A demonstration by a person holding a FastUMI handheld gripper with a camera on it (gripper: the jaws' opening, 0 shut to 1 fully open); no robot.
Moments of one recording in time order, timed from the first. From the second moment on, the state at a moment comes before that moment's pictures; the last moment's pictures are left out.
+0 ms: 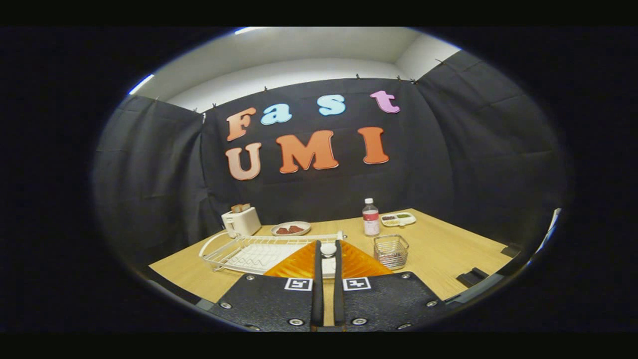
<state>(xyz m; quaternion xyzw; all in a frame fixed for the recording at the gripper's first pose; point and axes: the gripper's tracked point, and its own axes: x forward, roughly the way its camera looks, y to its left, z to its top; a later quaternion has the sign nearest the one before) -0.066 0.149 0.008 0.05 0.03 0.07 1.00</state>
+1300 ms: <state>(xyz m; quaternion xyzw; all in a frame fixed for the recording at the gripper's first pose) -0.080 0.260 -0.095 0.03 0.13 0.22 0.97</state>
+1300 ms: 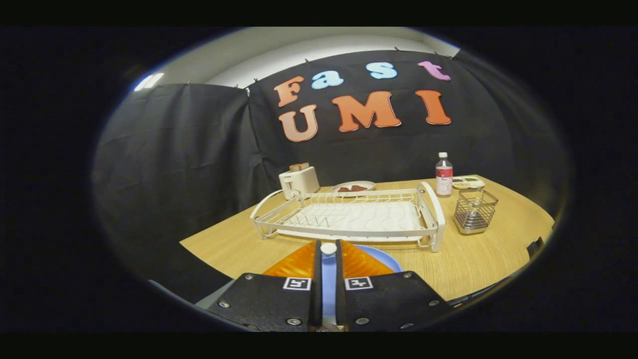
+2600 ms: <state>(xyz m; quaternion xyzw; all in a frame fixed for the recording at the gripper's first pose) -0.017 0.080 -0.035 0.00 0.08 -0.02 1.00</state>
